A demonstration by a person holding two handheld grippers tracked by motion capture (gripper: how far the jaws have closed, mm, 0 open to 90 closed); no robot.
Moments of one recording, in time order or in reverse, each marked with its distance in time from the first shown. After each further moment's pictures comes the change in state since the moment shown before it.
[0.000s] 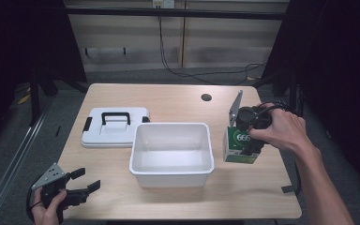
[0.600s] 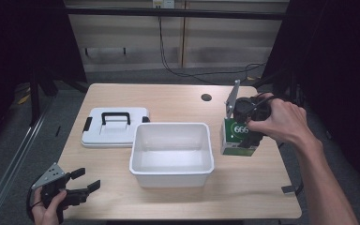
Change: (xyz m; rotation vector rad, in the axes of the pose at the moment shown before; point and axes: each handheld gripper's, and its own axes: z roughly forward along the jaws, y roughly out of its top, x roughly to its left) left arm 0.000 0.000 0.001 0.000 -0.002 -0.004; right arm 0.001 0.017 -0.030 -0.006 -0.044 -0.031
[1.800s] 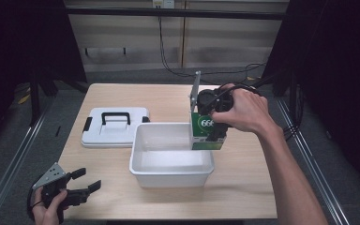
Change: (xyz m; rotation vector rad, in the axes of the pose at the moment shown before) left arm 0.000 0.000 0.001 0.004 -0.004 0.002; right arm -0.008 0.084 0.000 -0.042 0.033 -0.097
